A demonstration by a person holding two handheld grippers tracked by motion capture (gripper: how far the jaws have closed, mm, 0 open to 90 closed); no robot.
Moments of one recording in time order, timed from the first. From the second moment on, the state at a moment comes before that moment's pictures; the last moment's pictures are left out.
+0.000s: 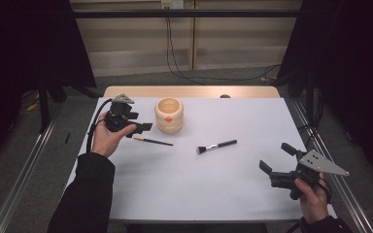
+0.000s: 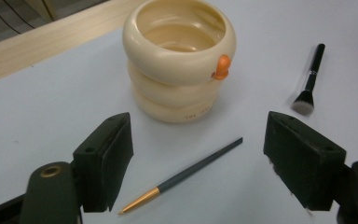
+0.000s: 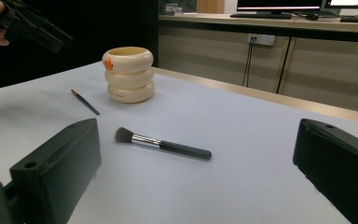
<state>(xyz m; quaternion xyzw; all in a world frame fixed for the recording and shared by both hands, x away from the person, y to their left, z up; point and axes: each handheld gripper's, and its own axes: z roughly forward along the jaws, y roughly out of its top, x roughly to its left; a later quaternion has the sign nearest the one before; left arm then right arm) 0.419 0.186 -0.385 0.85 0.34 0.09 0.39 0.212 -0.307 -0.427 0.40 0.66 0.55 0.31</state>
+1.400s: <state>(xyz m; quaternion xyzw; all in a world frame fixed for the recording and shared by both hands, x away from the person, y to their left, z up) 0.454 0.158 -0.421 0.95 0.26 0.00 0.16 0.212 -0.307 -0.428 0.40 0.67 0.55 0.31</state>
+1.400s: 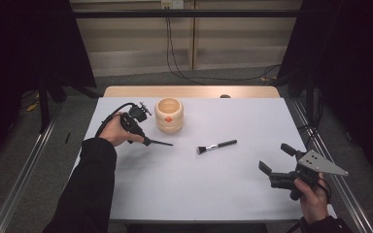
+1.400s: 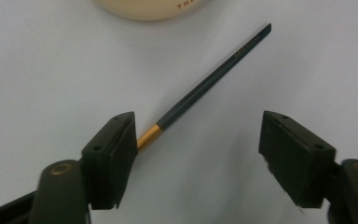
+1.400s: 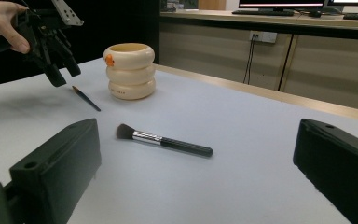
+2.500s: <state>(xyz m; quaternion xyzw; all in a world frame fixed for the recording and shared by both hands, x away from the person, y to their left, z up) 0.461 0.142 -0.439 0.98 0.18 0.02 0.10 0.212 -0.305 -0.428 0.40 0.67 0.55 0.31</state>
